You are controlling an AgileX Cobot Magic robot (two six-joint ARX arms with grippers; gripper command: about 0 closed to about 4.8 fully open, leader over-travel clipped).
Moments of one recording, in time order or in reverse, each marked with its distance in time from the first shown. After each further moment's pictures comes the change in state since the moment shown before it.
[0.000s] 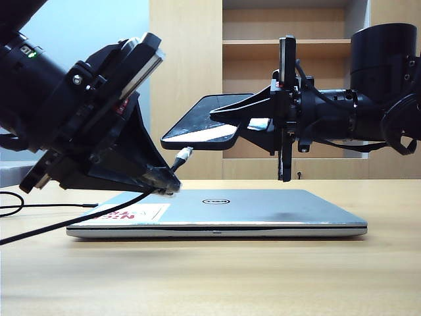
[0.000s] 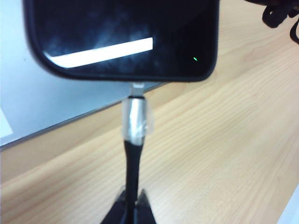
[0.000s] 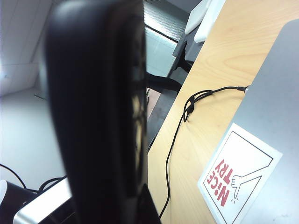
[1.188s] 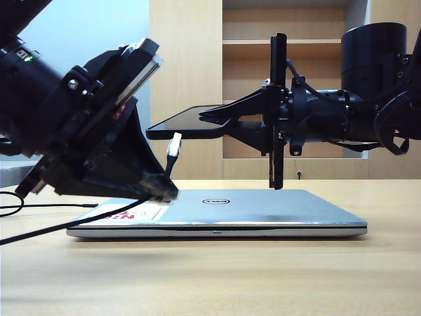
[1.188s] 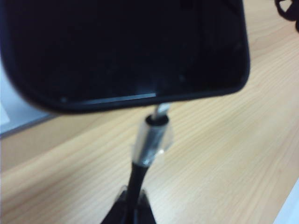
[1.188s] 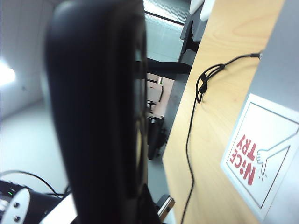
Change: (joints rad) left arm 0.000 0.000 -0.002 -0.014 0.011 0.000; right arm 0.035 -0.002 0.002 -0.034 -0.008 0.176
